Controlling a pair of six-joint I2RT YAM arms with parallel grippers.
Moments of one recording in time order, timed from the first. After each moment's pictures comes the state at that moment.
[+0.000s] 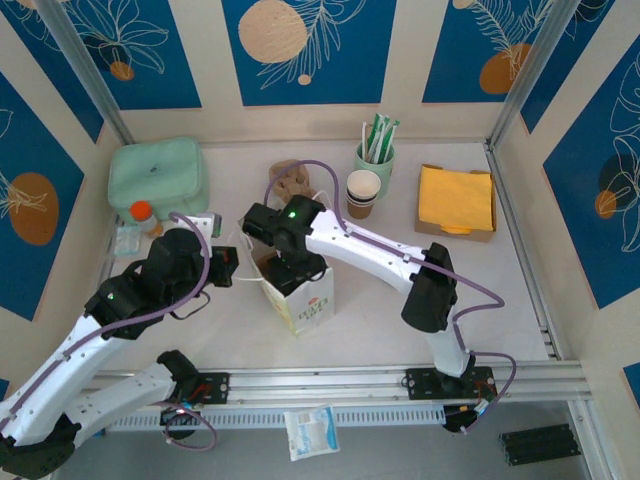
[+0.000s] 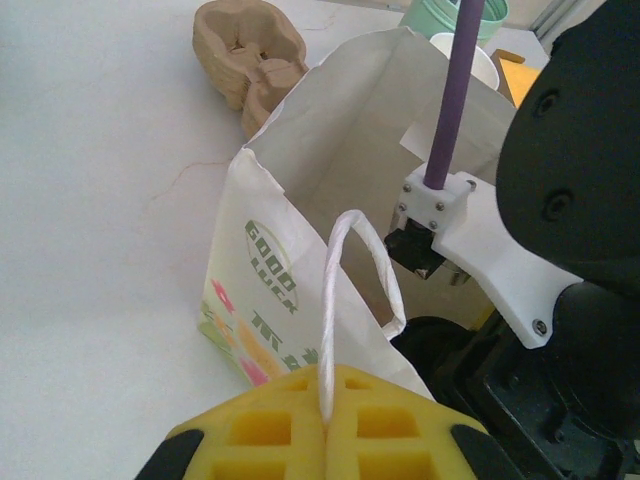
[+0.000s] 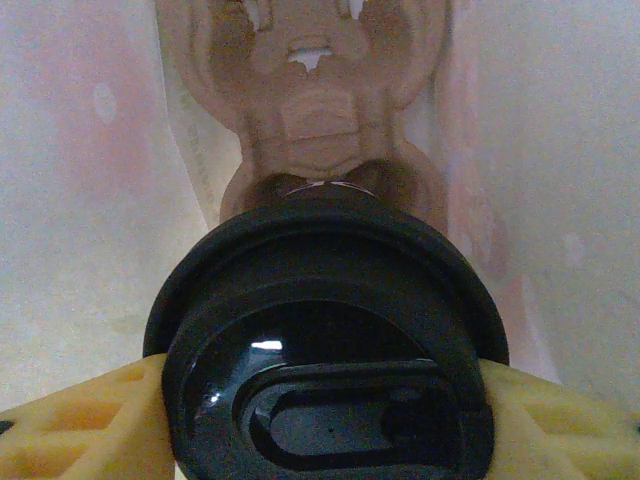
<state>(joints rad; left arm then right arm) -0.73 0.77 1.05 -0.88 -0.18 -0.55 1.06 2.02 2.02 -1.50 0.00 0.58</state>
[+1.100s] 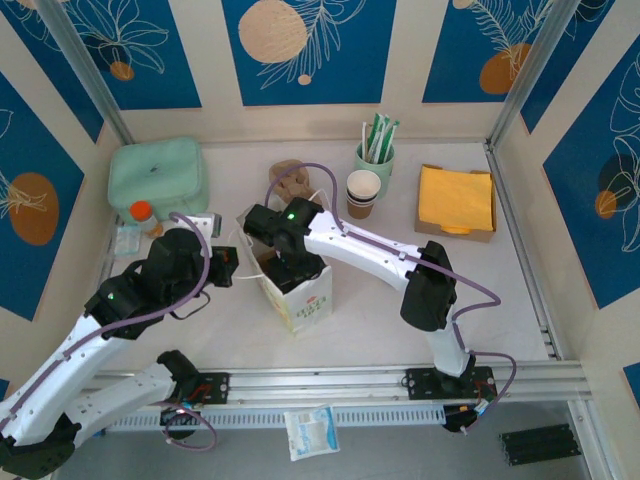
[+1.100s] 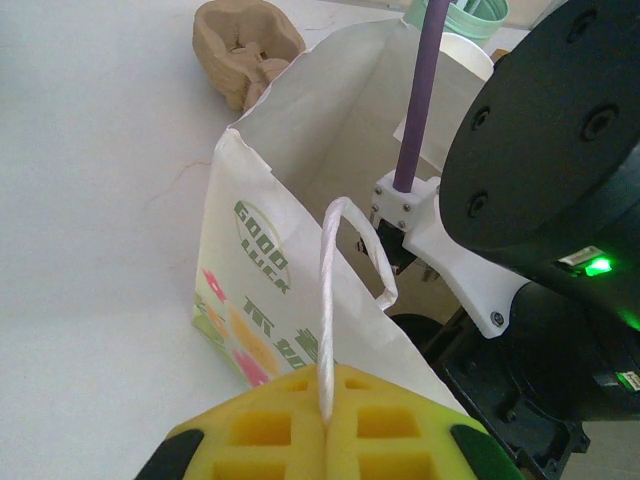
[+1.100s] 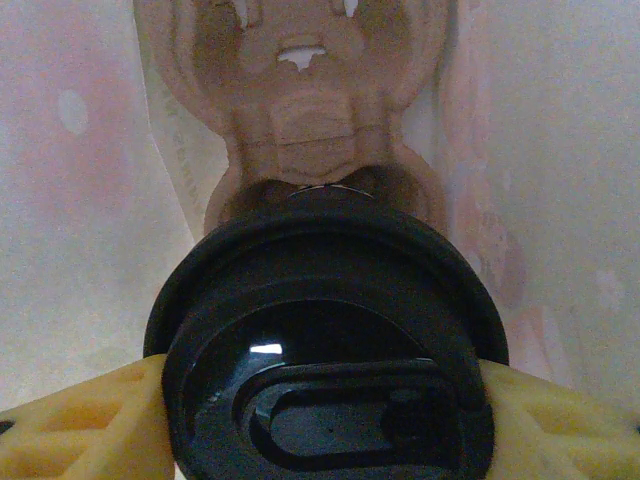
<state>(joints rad) -0.73 0.77 1.05 -0.88 -0.18 -0.55 1.05 2.03 1.97 -1.44 0.00 0.58</state>
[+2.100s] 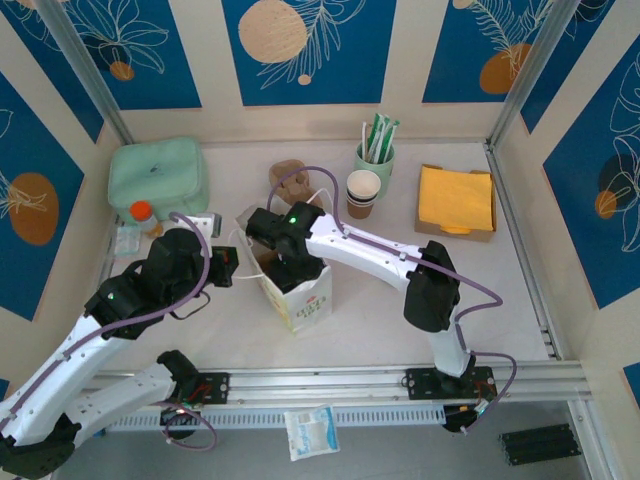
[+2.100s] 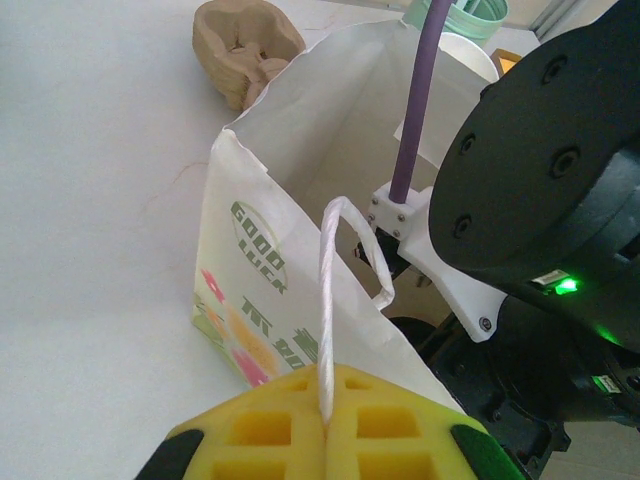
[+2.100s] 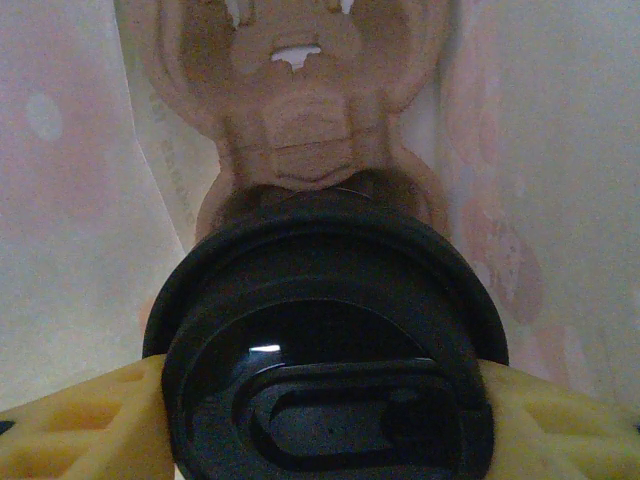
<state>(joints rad) -0.73 0.77 1.05 -0.88 -0.18 -0.55 1.05 2.00 1.89 -1.37 0.00 0.60</state>
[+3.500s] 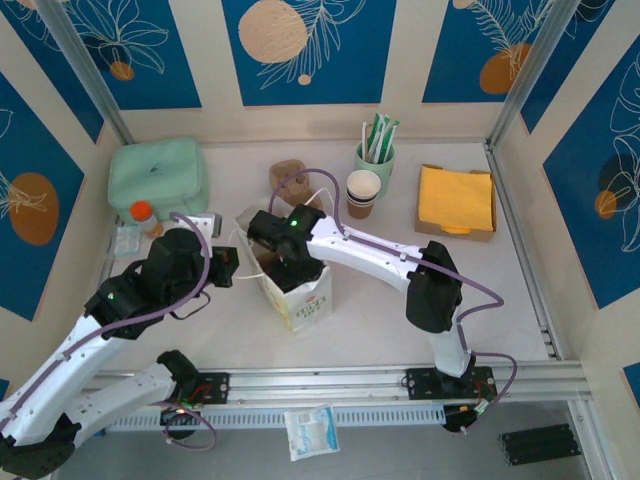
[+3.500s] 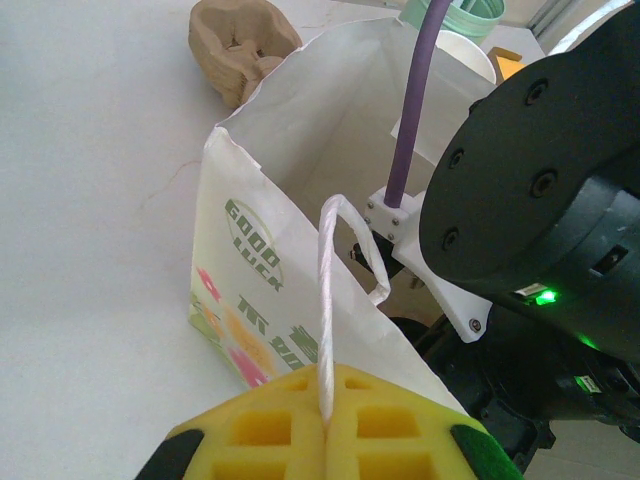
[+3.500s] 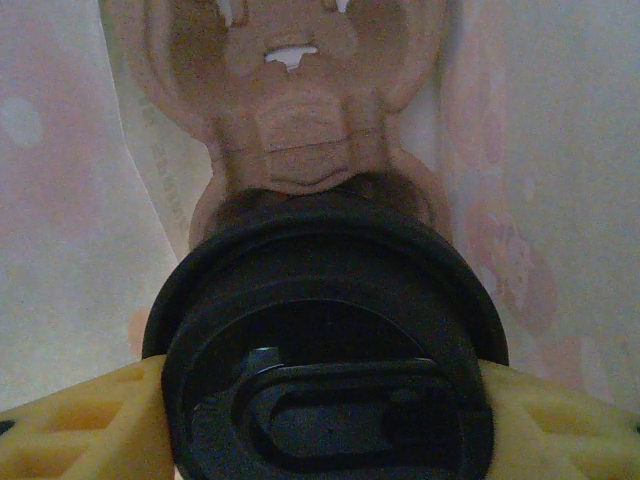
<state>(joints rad) -0.73 0.77 1.05 -0.88 -0.17 -0.55 1.05 1.99 1.84 -1.34 0.01 0.61</state>
